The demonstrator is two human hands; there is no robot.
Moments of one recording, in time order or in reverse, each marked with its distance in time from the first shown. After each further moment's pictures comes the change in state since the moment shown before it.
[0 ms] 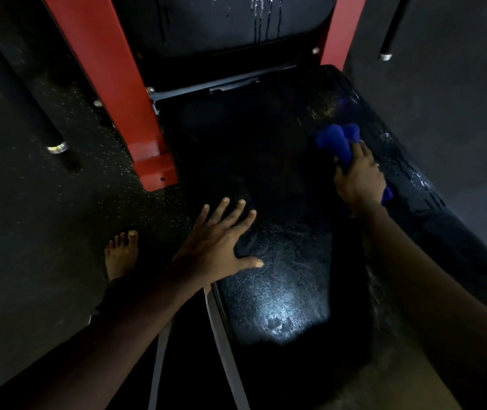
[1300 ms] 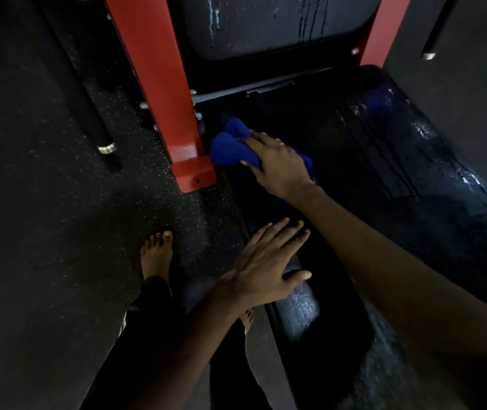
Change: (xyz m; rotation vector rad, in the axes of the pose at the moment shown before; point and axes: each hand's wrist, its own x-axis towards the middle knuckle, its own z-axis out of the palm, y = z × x) left_hand -0.026 -0.006 0.021 -0.202 0.129 0.215; right_hand -0.046 -0.204 0.067 0.023 -0.180 -0.782
